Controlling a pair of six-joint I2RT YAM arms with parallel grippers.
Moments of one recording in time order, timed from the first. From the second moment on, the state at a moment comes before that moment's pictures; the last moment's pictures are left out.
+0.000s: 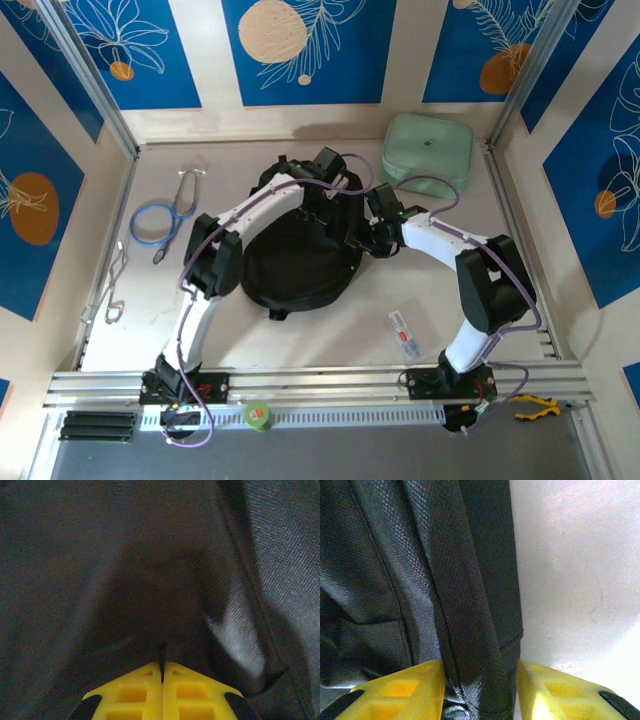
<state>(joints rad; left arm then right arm) -0.67 2.24 2.07 -1.00 -0.11 -0.04 0.43 1.69 1.07 -0.49 -0.19 0.83</state>
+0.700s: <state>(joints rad) -0.43 1.91 1.54 -0.79 -0.19 -0.29 0.42 1.76 1.14 -0.50 -0.06 0.81</state>
